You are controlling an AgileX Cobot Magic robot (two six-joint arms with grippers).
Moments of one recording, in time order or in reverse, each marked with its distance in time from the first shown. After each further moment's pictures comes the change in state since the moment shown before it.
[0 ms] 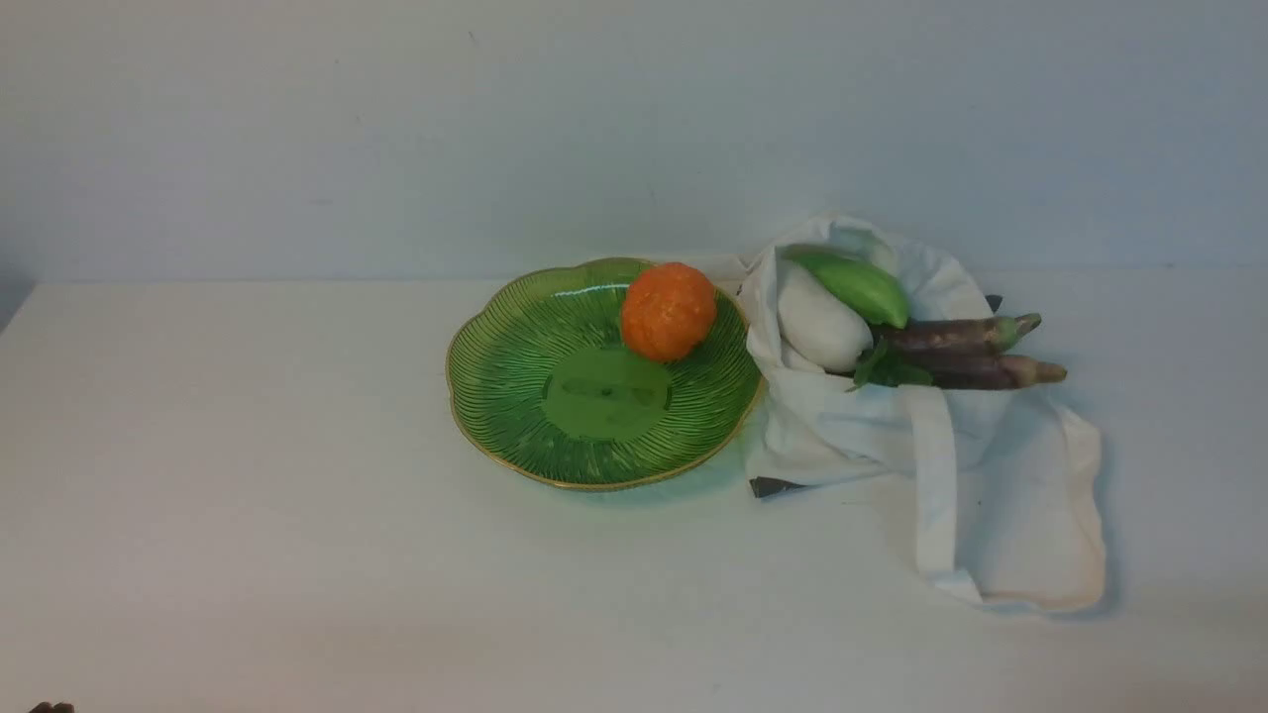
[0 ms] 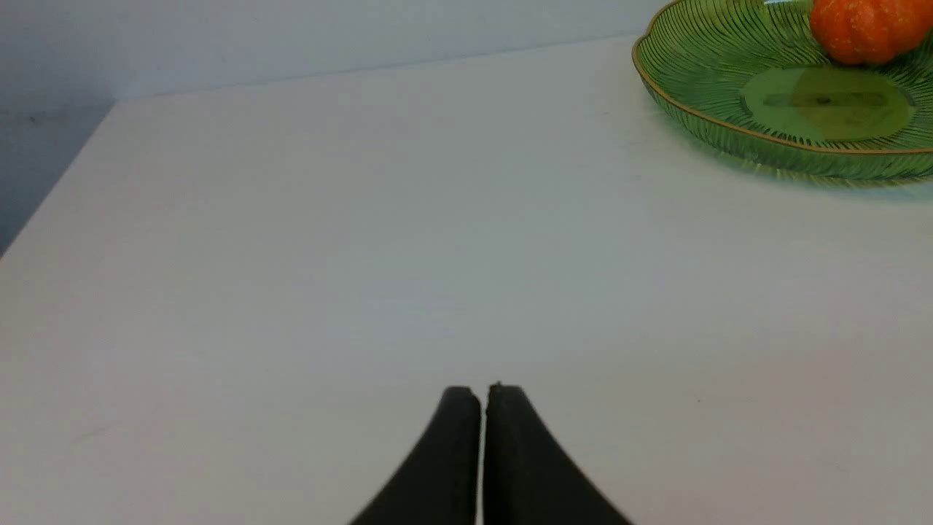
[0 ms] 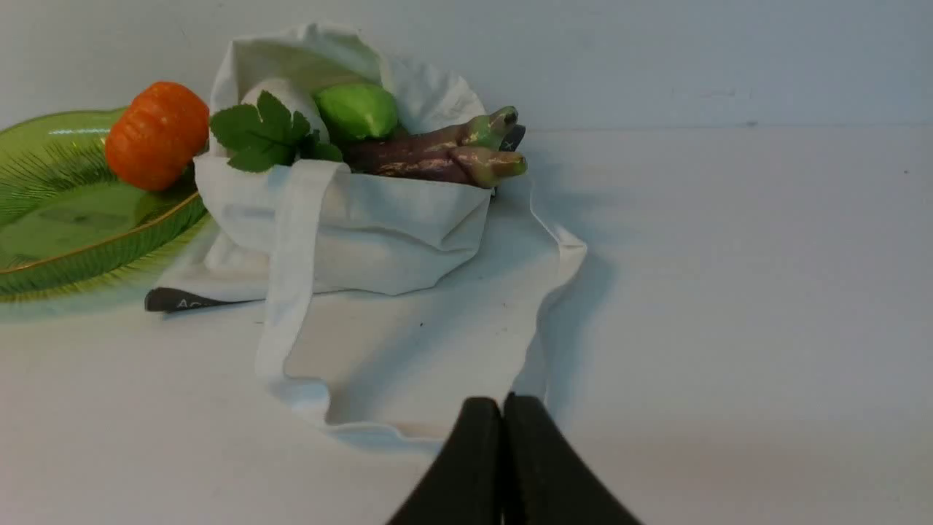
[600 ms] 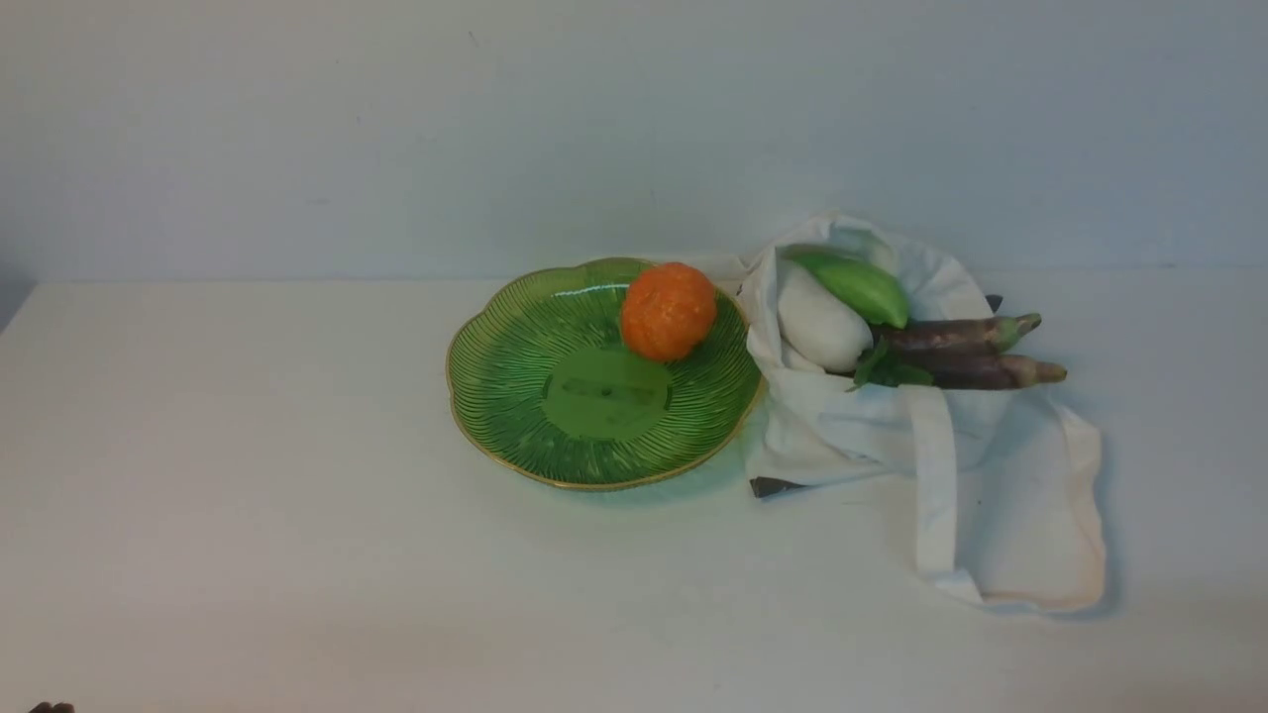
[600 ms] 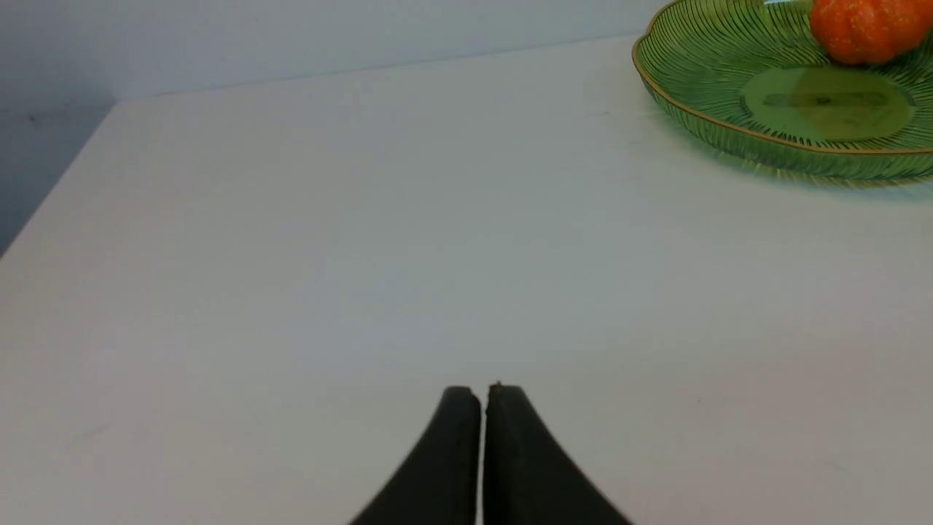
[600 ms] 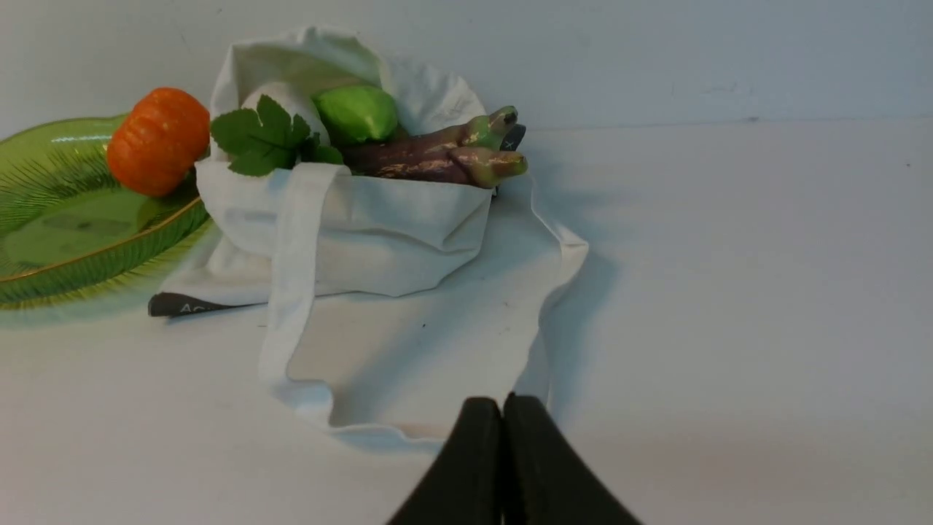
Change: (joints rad) right arm 0.000 0.000 0.000 0.000 0.000 0.010; left arm 0.000 0.000 0.000 0.000 0.000 0.000
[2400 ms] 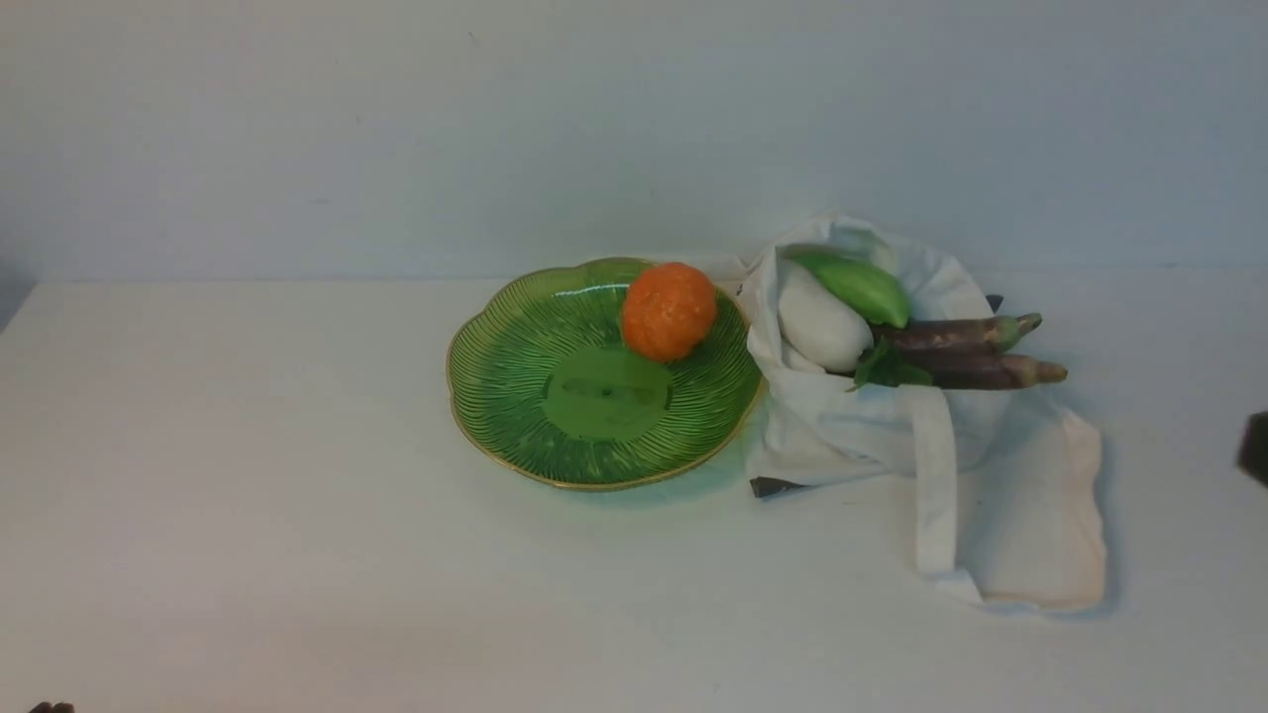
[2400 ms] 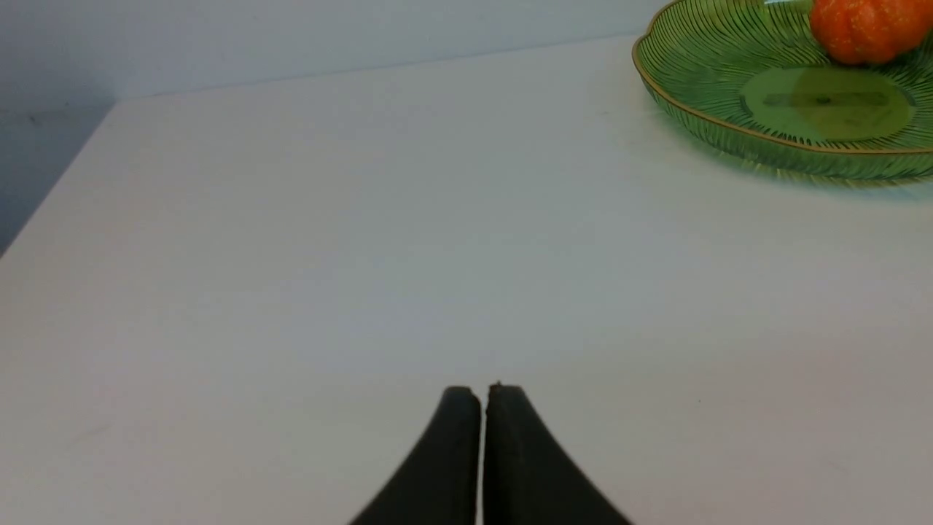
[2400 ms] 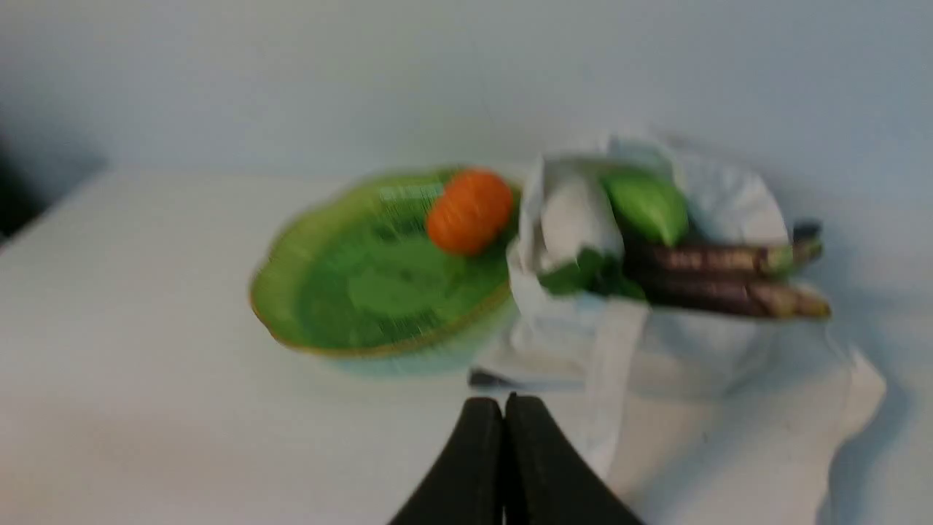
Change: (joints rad) right arm 0.037 0.716 -0.668 0.534 0.301 -0.445; left arm 0.000 0.000 0.000 0.000 0.000 0.000
